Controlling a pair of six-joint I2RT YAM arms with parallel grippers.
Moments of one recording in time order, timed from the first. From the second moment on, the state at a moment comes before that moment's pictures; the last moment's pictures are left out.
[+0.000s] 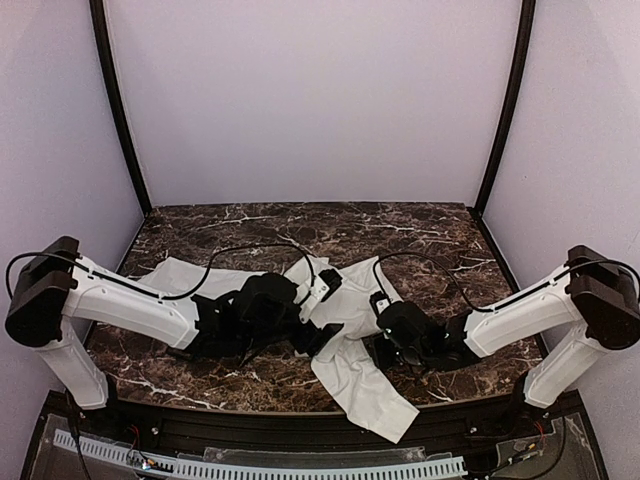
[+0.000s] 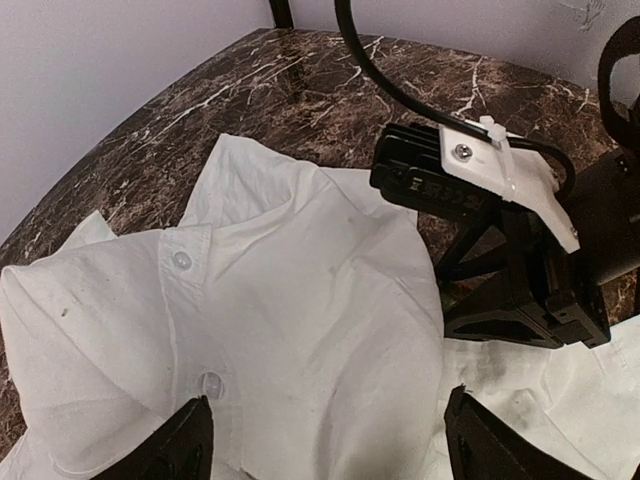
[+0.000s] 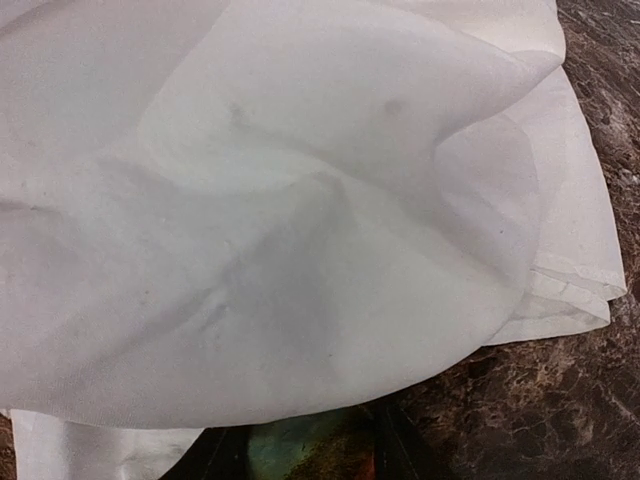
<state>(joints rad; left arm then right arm) -1.17 1.69 0.91 0.29 -0.28 0.03 1.07 1.54 0.55 0.12 0.39 0.52</state>
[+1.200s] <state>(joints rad) -1.07 1.61 0.83 0.36 -0.02 -0.18 1.15 1.56 0.59 0.02 0.51 0.48</state>
